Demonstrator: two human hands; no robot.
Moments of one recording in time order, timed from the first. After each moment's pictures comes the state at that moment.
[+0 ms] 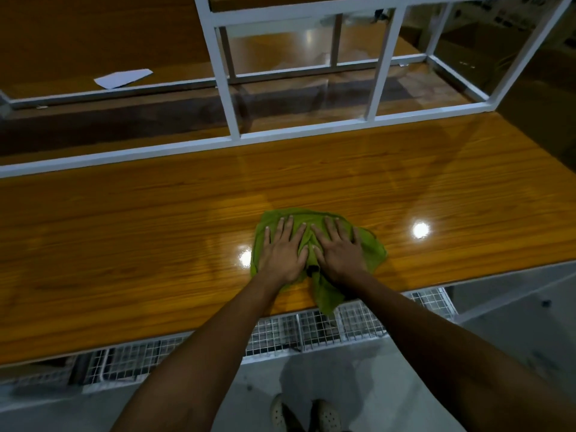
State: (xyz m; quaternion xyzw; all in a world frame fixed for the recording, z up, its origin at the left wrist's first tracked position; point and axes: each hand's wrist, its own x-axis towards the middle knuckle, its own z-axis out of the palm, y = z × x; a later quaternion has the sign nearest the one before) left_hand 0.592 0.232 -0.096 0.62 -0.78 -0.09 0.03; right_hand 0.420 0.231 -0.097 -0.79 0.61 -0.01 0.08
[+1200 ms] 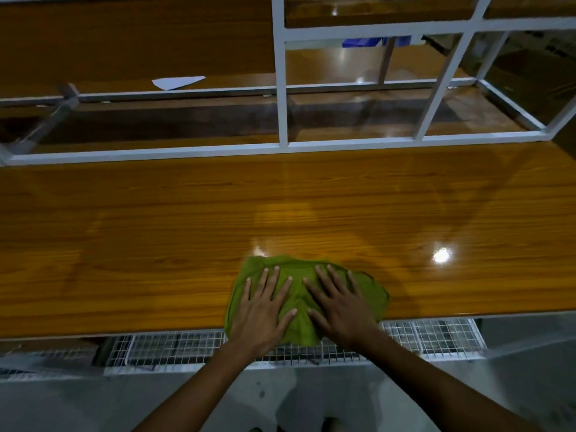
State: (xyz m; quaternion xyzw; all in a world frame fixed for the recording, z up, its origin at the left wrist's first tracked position) left_hand 0.711 0.361 -0.101 0.65 -0.76 -0.07 0.02; right_hand 0.494 0.312 -0.110 -0.89 0.46 -0.01 0.06
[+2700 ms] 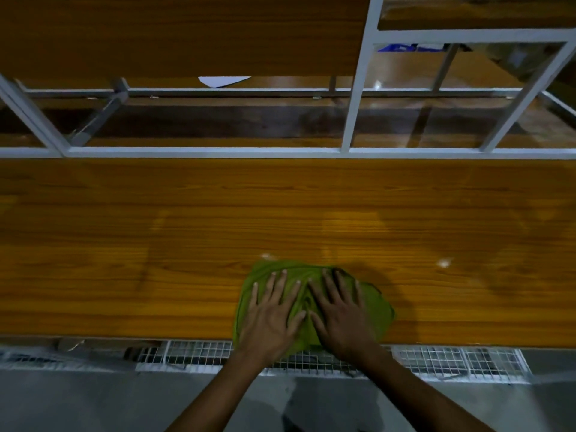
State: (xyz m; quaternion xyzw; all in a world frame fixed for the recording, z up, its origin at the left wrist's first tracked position) left_hand 0.849 0.375 -0.100 0.68 -0.73 -0.08 0.03; right_hand 0.662 0.330 -0.109 -0.86 0.50 -0.01 0.09
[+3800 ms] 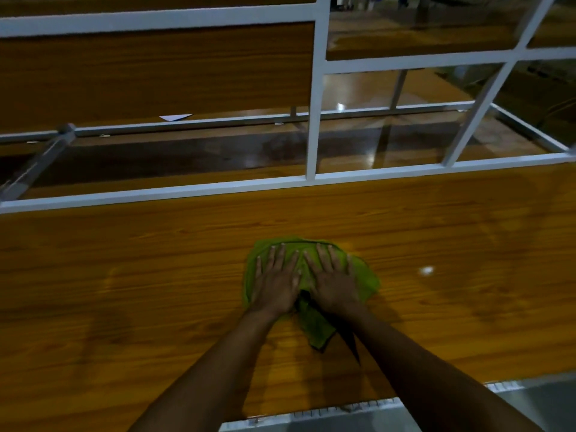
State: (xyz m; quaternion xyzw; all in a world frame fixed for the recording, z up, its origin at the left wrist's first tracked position) left_hand 0.815 0.181 -0.102 0.67 -0.73 -0.11 0.03; right_hand 0.653 0.167 -0.101 -0.81 0.58 0.05 0.07
